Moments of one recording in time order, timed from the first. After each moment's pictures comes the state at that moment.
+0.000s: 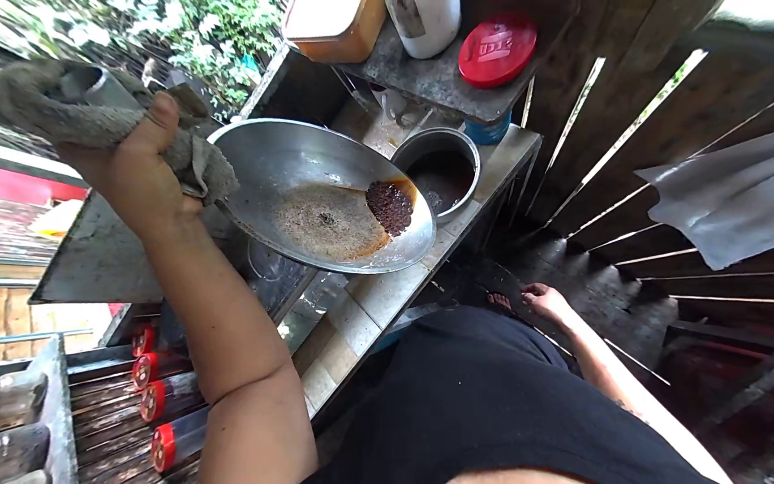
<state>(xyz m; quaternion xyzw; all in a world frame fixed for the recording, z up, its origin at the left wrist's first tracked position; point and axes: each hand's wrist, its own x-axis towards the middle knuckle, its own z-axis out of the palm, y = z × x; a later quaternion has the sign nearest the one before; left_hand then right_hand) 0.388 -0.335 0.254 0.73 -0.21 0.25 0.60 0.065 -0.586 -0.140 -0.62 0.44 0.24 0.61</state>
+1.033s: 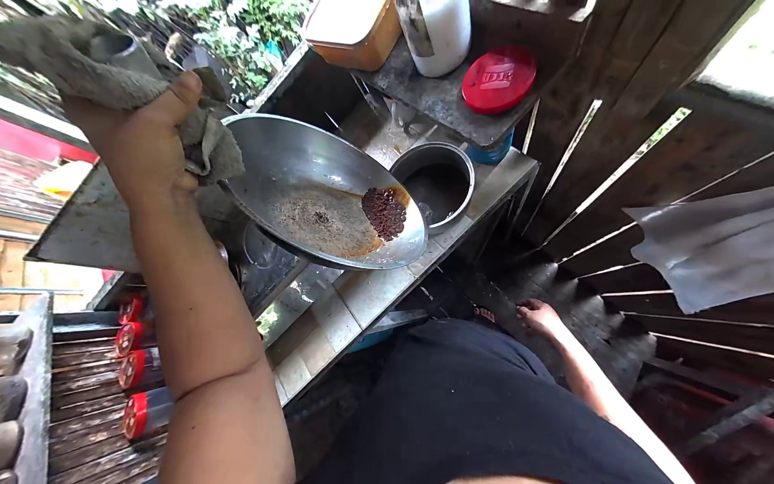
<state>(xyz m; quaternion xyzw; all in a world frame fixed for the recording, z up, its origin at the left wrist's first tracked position) 0.377 -0.355 0.271 0.81 -0.16 0.24 0.52 0.057 -0.627 -0.150 -0.63 0.43 0.25 0.60</state>
